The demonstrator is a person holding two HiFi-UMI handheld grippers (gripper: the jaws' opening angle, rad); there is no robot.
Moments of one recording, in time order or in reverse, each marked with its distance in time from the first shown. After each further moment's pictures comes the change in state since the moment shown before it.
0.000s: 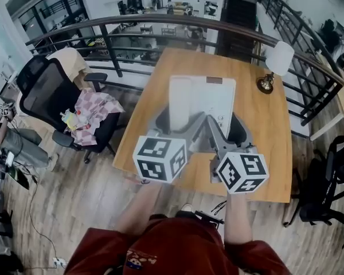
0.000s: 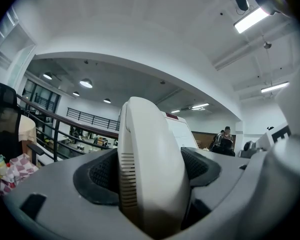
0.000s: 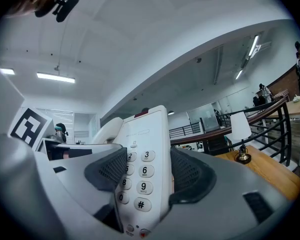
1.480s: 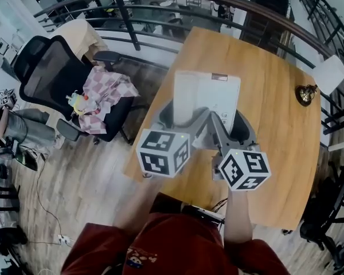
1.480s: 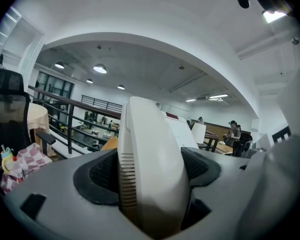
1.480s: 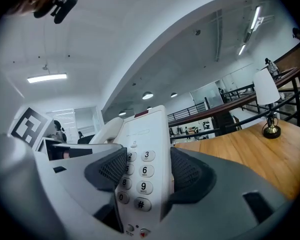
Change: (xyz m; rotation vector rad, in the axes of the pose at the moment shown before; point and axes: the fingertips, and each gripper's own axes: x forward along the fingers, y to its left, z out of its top) left arm 0.108 0.172 -0.048 -0.079 0.165 0.141; right arm 0.192 -0.017 -0.098 0.116 0.182 0.073
